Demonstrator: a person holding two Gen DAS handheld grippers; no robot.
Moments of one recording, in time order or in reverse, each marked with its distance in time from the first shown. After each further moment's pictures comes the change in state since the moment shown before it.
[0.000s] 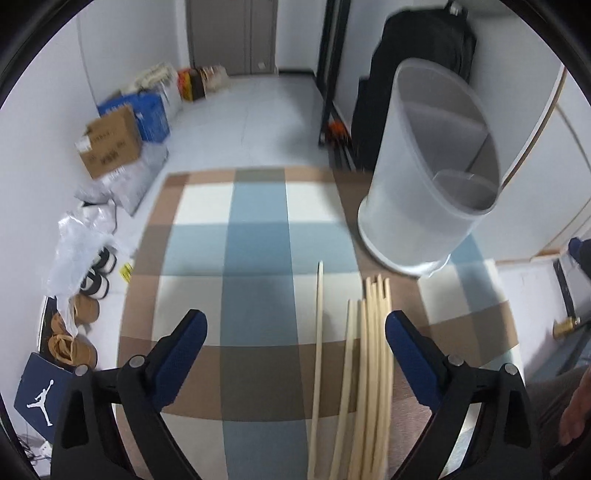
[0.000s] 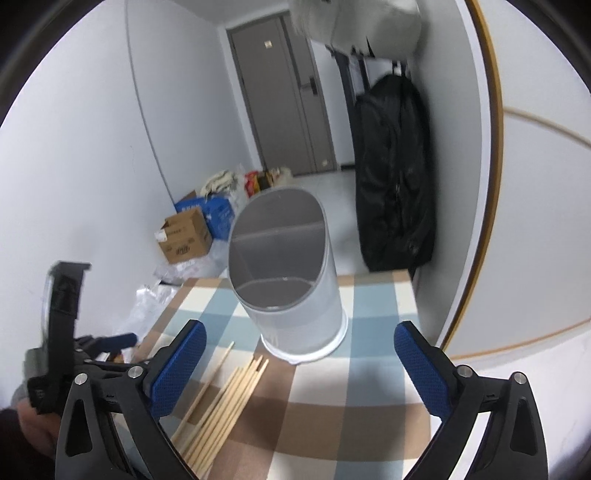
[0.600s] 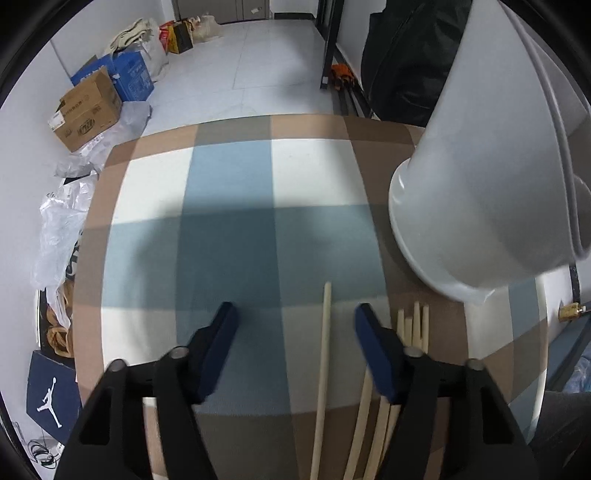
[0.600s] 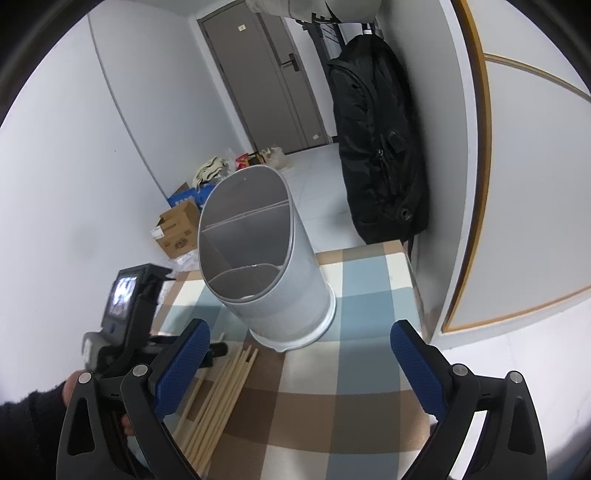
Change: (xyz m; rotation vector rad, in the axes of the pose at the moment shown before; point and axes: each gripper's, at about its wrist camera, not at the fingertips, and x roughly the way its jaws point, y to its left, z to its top) left arm 0.049 -0.013 0.022 0.012 0.222 0.016; right arm 0.008 -0.026 0.001 0.092 0.074 0.026
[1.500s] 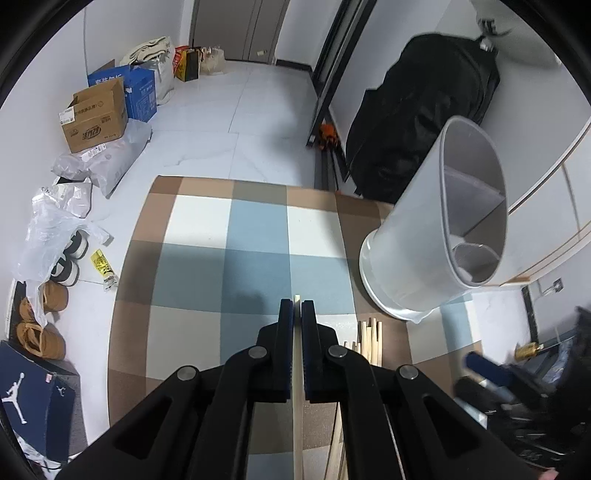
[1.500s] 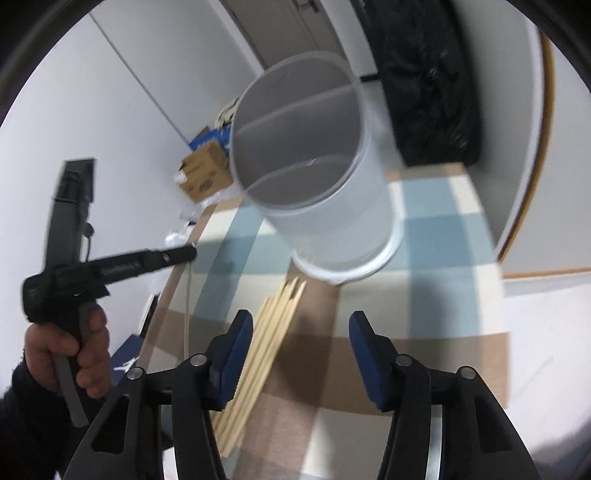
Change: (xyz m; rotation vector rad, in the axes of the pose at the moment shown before) left arm -0.091 0.006 -0.037 -0.118 -0.218 -0.180; right arm 0.060 0.036 -0.030 -0.006 0.276 0.127
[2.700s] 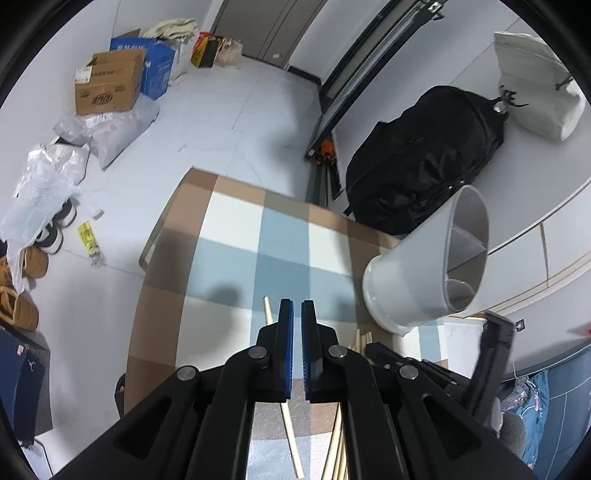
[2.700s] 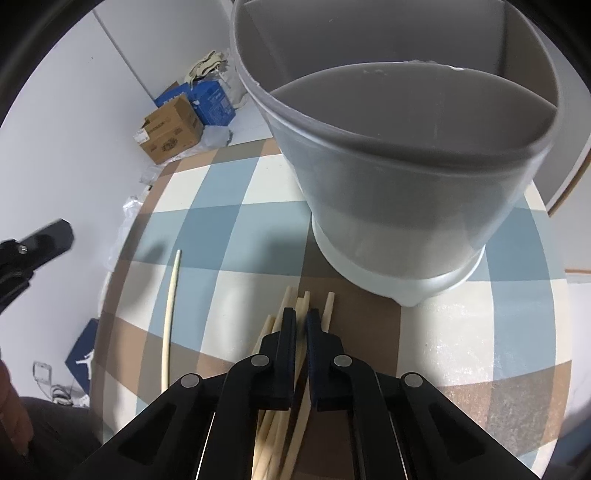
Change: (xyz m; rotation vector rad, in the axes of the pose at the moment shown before) left arm -0.004 0.077 0.023 -0.167 -0.004 -0.160; right arm 0.085 0.030 0.015 -0.008 0.116 -0.167
